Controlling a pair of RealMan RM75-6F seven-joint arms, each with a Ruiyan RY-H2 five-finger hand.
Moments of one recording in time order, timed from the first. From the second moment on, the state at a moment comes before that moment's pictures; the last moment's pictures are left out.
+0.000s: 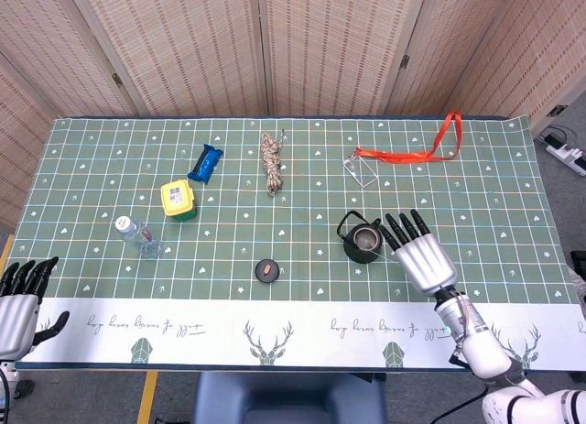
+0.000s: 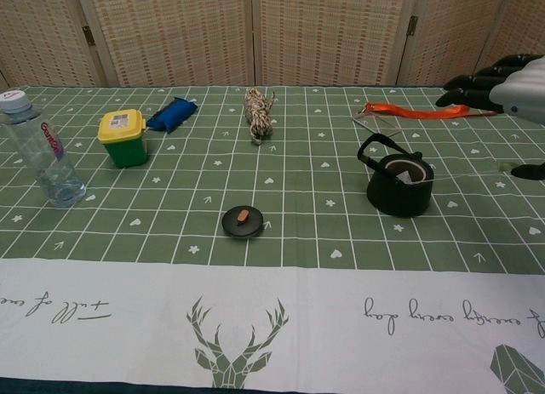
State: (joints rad) left arm -0.10 -1.12 -0.05 -1.62 1.44 1.45 0.13; right arm 0.65 -1.16 -0.04 -1.90 -1.09 1.20 -0.91
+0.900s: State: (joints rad) left arm -0.09 -1.13 -0.04 -1.62 1.47 1.47 0.15; right arm 0.34 -1.08 -0.09 -1.89 -1.25 1.49 -0.58
